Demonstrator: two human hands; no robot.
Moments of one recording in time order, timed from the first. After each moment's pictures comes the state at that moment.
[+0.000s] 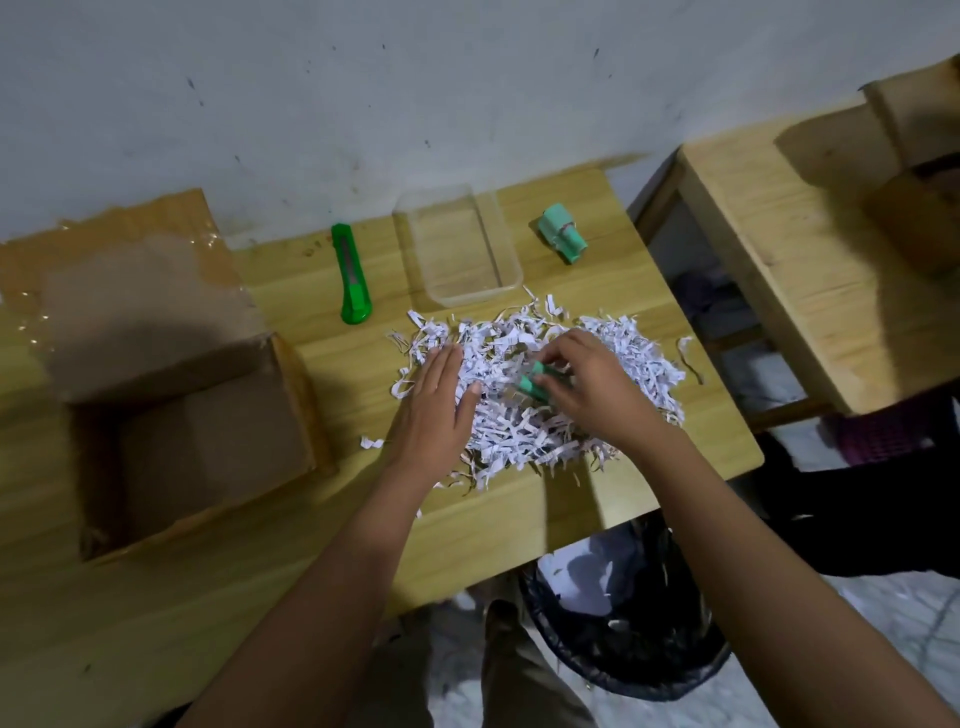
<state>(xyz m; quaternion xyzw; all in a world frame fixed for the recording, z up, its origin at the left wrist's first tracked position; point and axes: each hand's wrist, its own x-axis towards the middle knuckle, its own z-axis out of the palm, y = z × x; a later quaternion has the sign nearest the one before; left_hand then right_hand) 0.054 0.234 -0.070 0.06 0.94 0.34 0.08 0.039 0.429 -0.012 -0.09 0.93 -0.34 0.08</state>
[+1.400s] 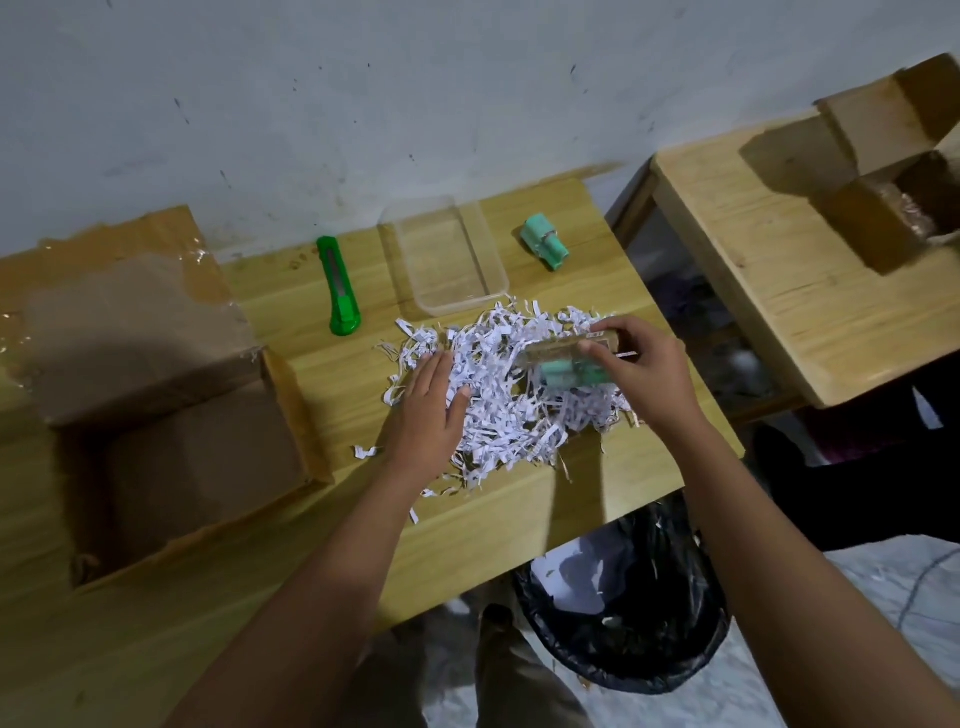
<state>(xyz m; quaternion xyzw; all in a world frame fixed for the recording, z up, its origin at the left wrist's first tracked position) 0.047 0.234 -0.063 0.06 0.93 0.35 0.10 0.042 0.465 0.016 0.10 0.88 -0.47 -0.02</state>
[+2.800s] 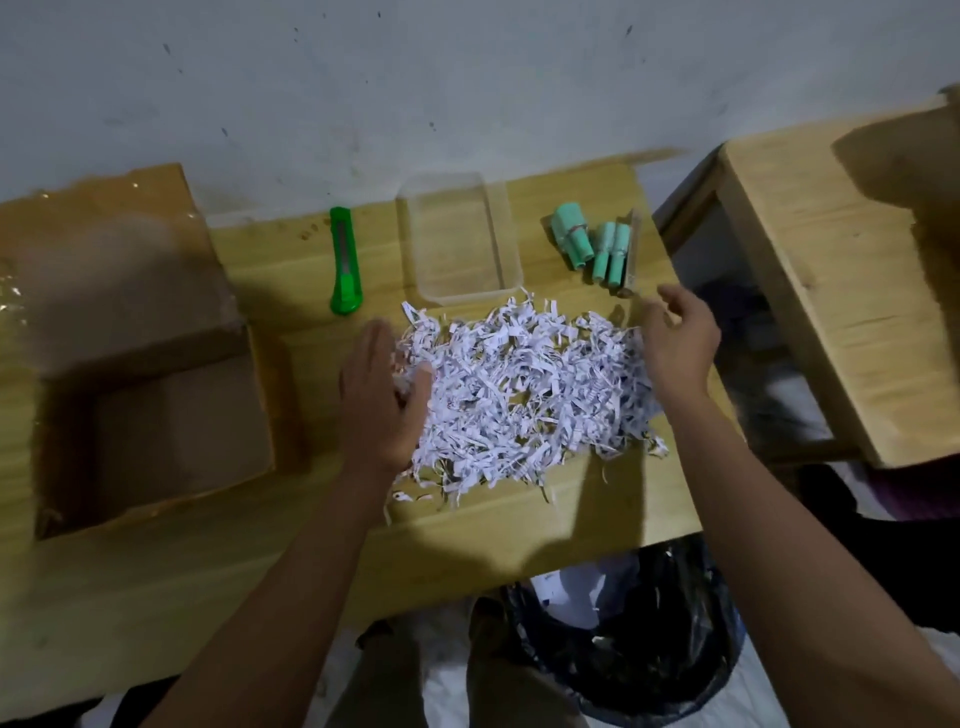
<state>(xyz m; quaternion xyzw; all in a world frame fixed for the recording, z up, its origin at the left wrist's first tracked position) 0.041 0.230 -0.061 -0.11 0.93 0.35 -0.05 -0.033 0.501 -0.042 0.26 0.86 -0.44 -0.08</state>
